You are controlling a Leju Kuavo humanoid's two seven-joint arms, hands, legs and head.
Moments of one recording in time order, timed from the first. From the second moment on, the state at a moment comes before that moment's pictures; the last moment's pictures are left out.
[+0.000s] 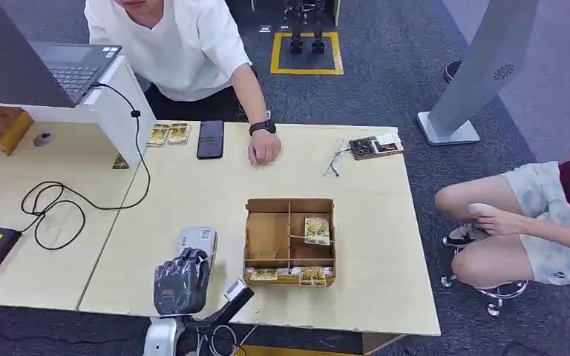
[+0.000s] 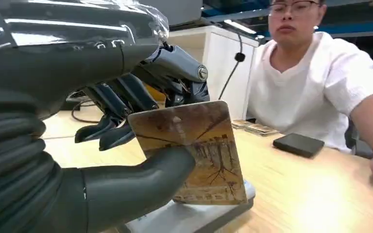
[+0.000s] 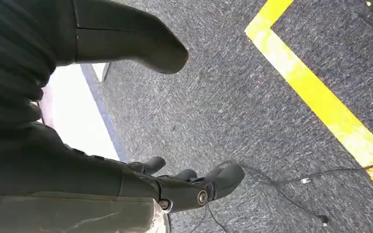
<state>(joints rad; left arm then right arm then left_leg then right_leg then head) -0.02 -0.22 0.00 -1.12 -1.51 0.67 0.03 -0.04 0.15 -0.58 -0.20 1.55 -0.28 0.15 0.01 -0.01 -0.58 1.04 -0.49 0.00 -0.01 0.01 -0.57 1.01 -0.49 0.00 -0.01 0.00</state>
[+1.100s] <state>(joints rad) -0.04 -0.18 -0.05 -1.01 -1.47 0.67 0.08 -0.04 0.15 -0.58 -0.20 1.55 -0.29 0.15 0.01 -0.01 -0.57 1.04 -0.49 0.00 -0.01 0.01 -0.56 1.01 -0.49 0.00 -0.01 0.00</state>
